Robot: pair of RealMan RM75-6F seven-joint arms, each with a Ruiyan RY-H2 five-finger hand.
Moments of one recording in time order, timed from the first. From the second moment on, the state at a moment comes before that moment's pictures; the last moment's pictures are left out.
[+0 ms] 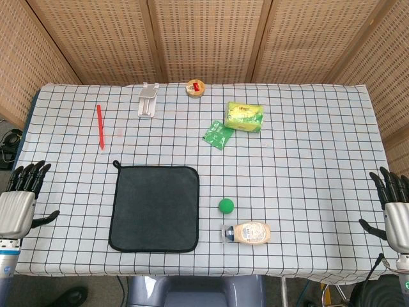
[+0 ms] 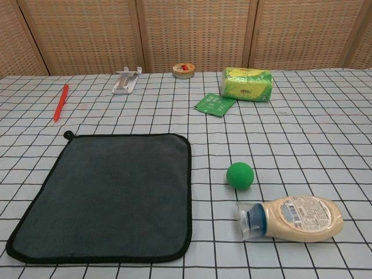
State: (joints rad) left arm -0.23 -1.11 0.00 -1.78 1.39 1.50 0.21; right arm 0.08 -1.02 0.11 -1.67 -1.47 1.51 -0.05
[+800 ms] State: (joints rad) left arm -0.80 -1.35 -0.23 -1.61 1.09 0.84 0.50; right arm 0.08 -1.00 0.13 -1.67 -1.45 1.52 -0.01
